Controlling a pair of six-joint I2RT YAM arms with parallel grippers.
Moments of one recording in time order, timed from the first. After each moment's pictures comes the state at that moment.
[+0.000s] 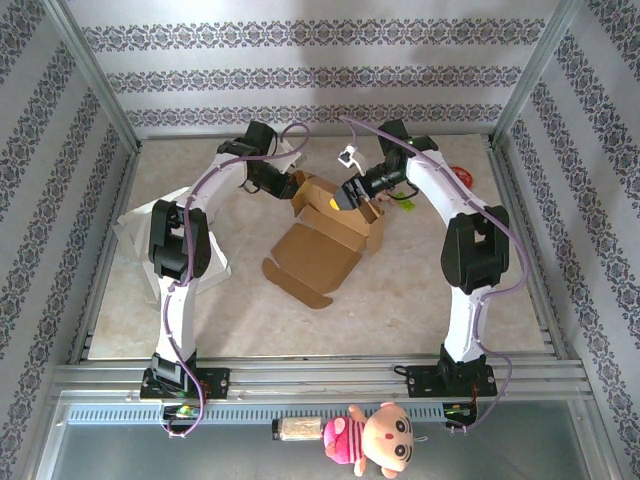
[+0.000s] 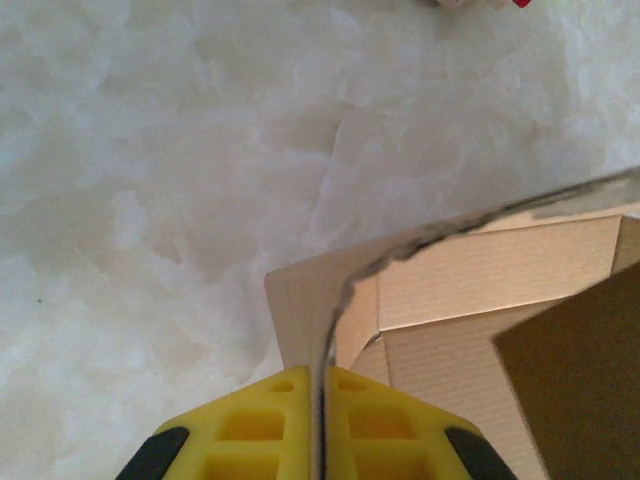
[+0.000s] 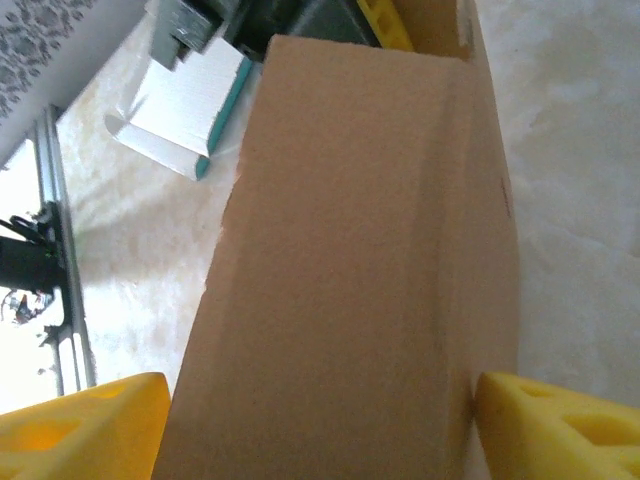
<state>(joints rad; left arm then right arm) -0.27 2.18 1.94 -0.86 0.49 0.28 0.27 2.03 1.81 -1.02 -0.85 -0.42</state>
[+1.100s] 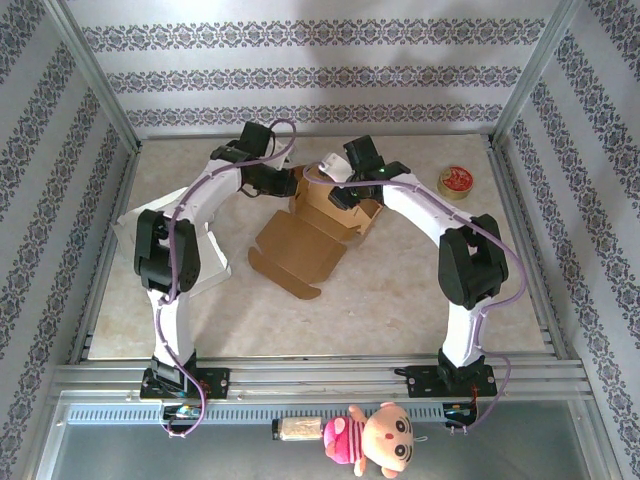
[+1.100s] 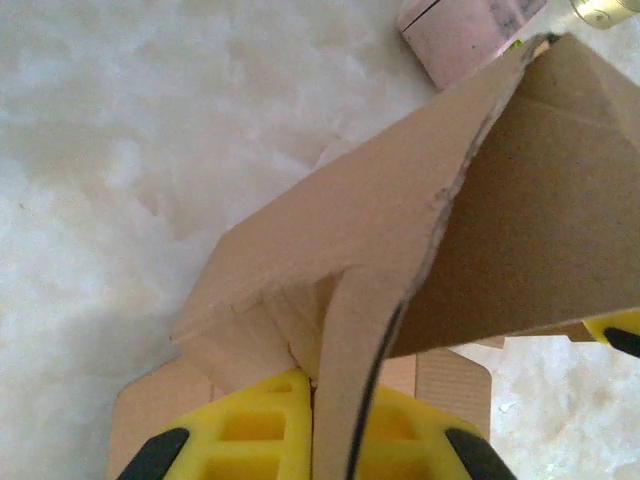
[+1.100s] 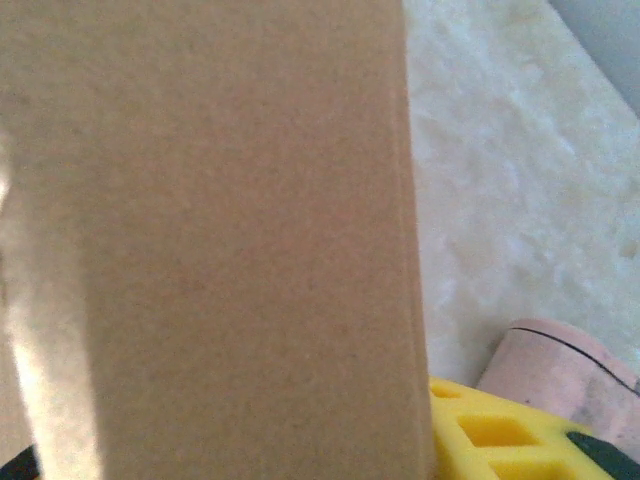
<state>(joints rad) -0.29 2.01 1.75 -0.74 0.45 -0.13 0.45 1.92 1.57 -0.55 -0.07 -0.46</state>
